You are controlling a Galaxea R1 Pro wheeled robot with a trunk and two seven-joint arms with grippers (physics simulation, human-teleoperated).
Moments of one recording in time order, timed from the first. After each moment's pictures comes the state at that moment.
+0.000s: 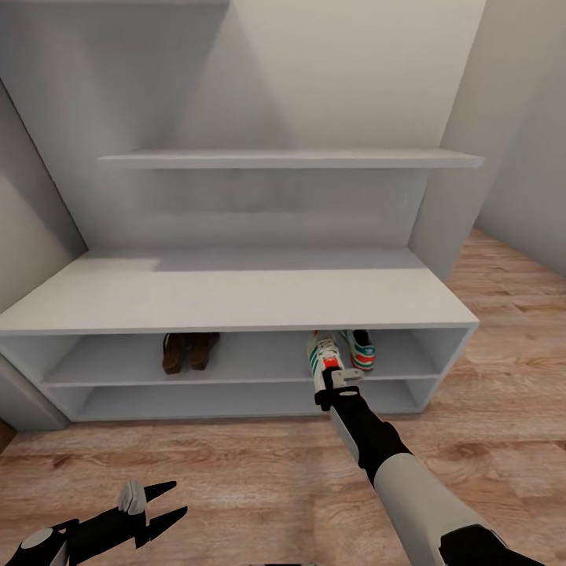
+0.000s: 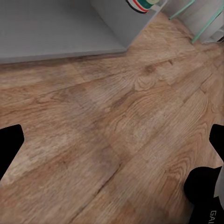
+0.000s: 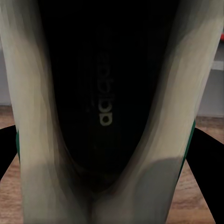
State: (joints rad) left arm -0.41 0.28 0.27 -0.44 0.02 -0.20 -1.33; right arm -0.77 0.16 0.15 -0.60 0.00 0.43 -0.25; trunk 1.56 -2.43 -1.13
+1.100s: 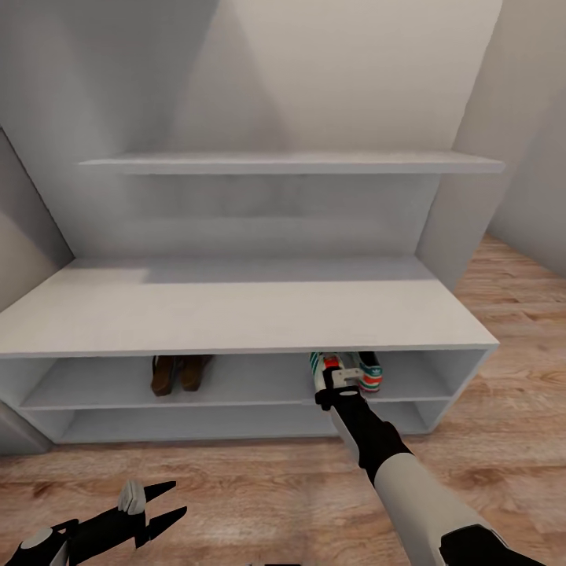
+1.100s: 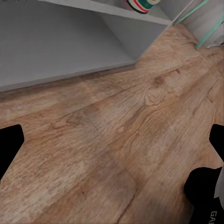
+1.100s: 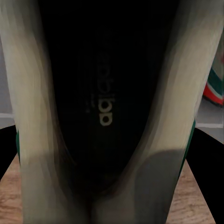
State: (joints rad) left arm -0.41 0.28 0.27 -0.44 0.02 -0.20 -1.33; right arm -0.77 0.16 0.15 -0.60 0.00 0.43 -0.25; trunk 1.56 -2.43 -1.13
